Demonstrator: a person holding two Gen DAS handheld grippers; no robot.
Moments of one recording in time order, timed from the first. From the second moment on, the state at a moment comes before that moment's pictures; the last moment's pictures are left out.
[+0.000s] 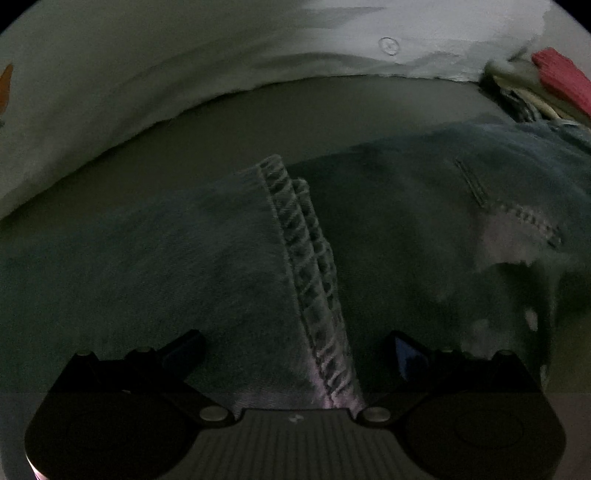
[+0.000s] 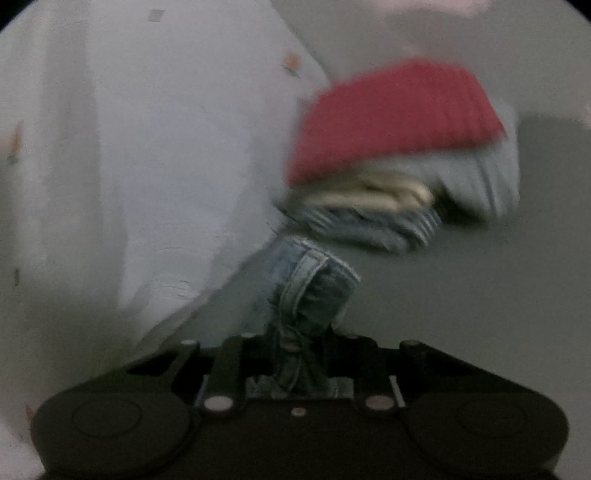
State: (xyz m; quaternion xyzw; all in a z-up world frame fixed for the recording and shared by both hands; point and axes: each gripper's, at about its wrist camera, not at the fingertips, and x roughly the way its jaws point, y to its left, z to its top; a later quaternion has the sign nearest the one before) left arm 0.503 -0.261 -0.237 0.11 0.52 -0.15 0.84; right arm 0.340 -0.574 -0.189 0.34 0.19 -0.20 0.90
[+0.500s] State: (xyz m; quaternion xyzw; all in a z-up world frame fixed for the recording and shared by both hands) left arm 0.436 -0.015 -0.132 -0.03 0.38 0.00 0.93; right arm 0.383 -0.214 -0.075 -0.02 0.12 0.03 0.99
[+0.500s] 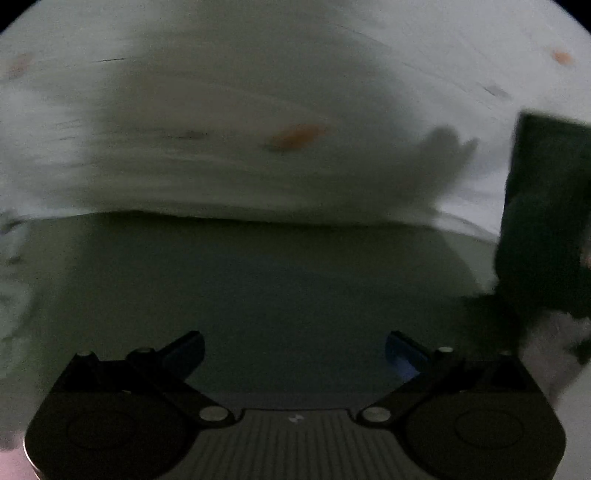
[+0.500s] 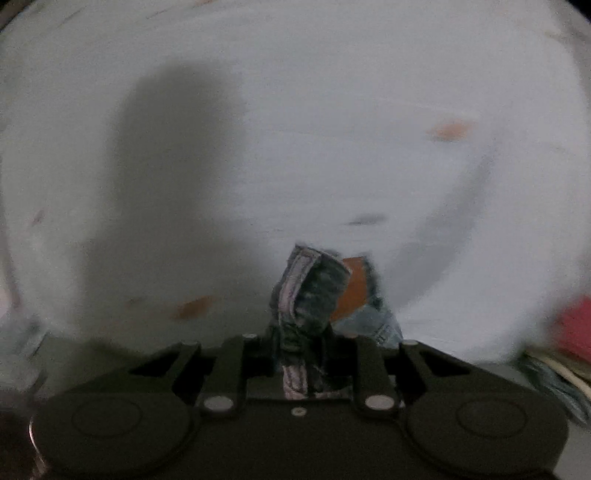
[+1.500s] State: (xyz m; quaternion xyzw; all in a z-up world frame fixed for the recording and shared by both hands) left arm 0.443 0.025 -0.189 -0.07 0.46 -0.04 0.89; right arm 0.387 -0.215 -0.165 0.01 0.39 0.05 0.92
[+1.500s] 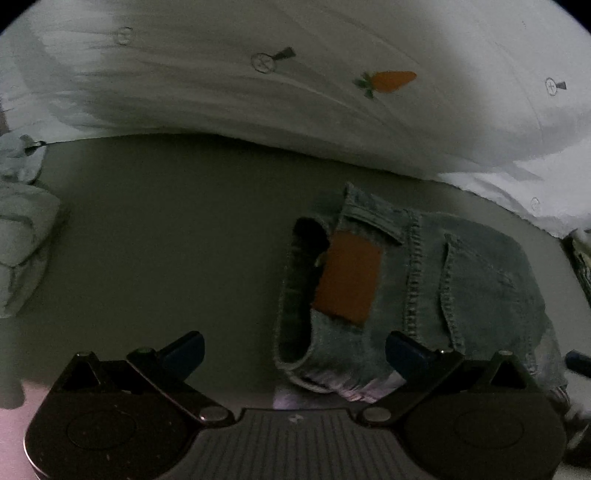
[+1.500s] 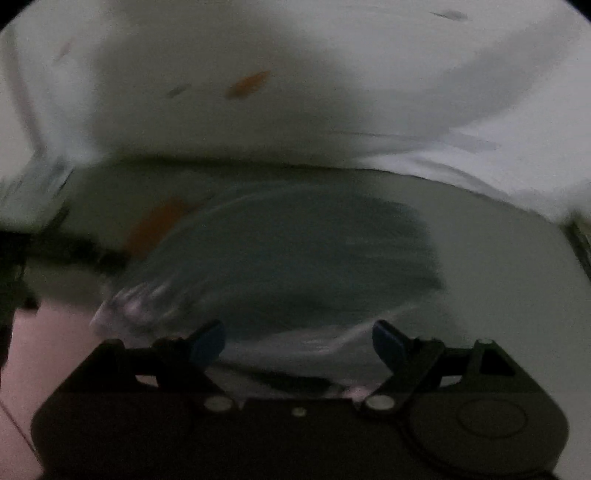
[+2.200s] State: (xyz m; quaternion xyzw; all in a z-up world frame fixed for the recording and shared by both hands) left arm 0.480 0.050 -0.237 -0.16 0.52 -0.09 0.84; right arm 0.467 -0.349 -0.242 0.30 0.40 0.00 0.87
